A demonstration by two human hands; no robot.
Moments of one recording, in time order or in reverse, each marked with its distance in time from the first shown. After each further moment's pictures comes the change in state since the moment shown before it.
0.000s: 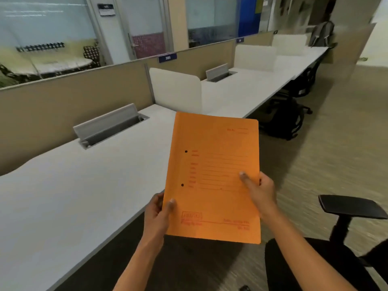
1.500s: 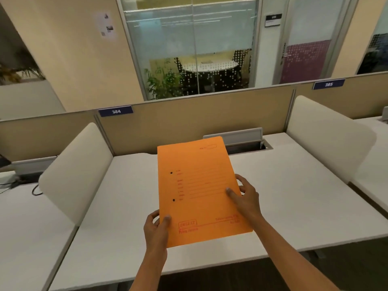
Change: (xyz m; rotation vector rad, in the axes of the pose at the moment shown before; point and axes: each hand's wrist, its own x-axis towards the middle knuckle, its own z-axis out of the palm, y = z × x) left_hand 0.070 0.088 -0.222 -0.301 0.954 -0.207; right_hand 0.044 -0.139 0.391 -0.191 -0.823 -0.242
